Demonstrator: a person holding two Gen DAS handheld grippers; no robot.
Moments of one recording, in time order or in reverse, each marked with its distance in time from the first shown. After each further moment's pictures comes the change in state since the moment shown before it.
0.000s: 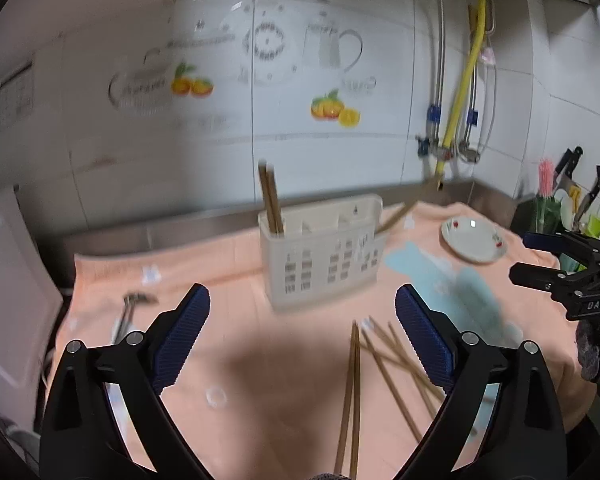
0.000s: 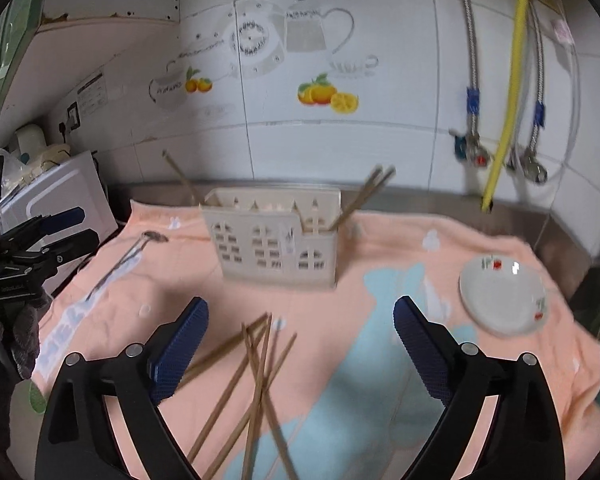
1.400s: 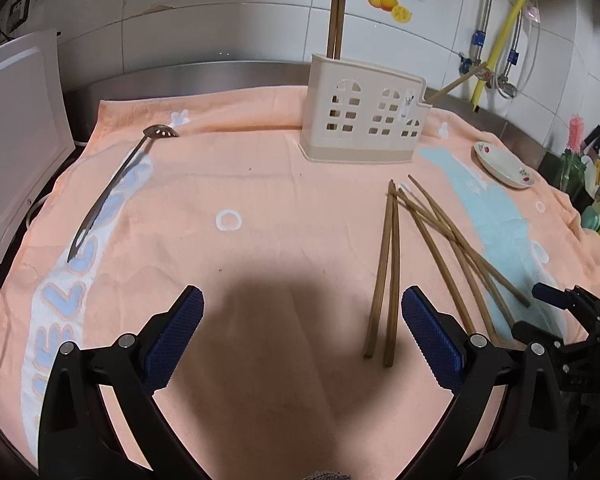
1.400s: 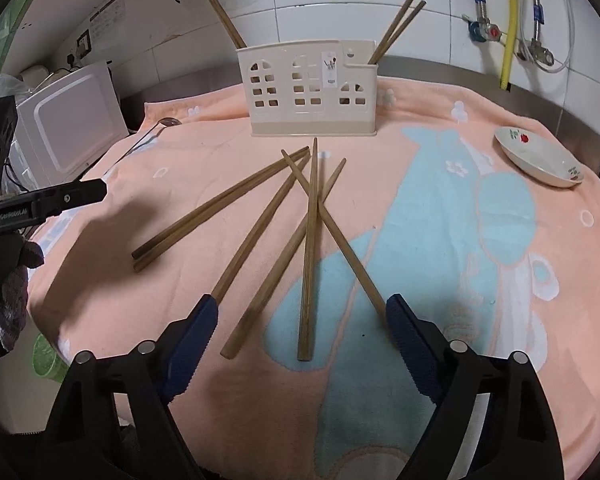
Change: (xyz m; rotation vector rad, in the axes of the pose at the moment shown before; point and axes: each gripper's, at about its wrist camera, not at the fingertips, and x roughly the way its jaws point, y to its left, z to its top) left arm 0.007 0.026 -0.136 -0.157 0.226 0.060; right arm 0.026 0.054 -0.161 0.020 0.172 0.020
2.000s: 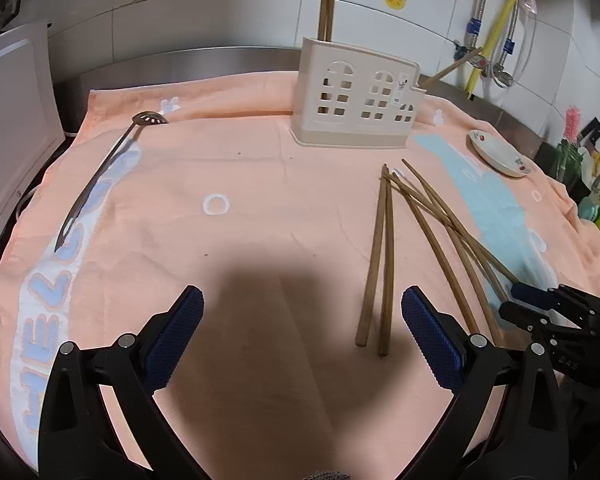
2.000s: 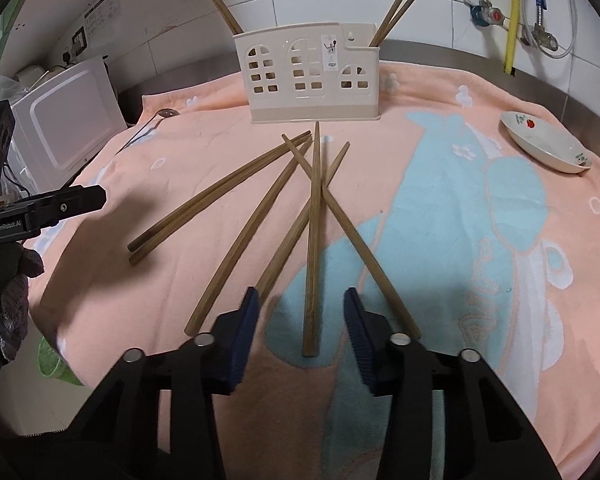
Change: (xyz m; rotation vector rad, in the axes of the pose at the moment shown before) left arm 0.008 -0.005 -0.007 0.010 0.034 -0.026; right arm 0.012 -0.001 -0.003 0.018 0.037 0.017
